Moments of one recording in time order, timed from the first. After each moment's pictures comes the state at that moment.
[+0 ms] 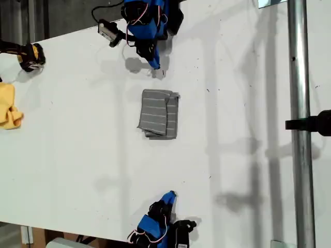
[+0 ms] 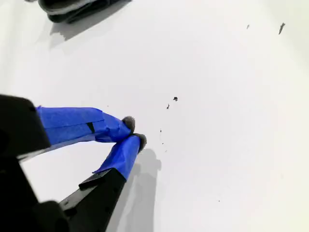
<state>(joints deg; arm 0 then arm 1) 8.3 199.0 178.5 74.4 -109.9 7.3 187.8 167.2 80.4 89.1</state>
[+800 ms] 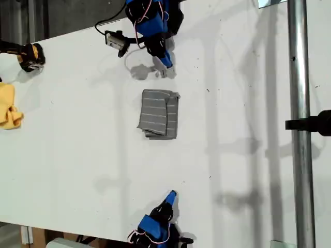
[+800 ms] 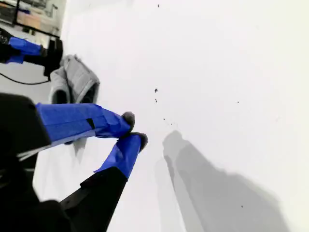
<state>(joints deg) 9.1 199.0 178.5 74.5 -57.4 -9.4 188.3 167.1 80.9 88.7</state>
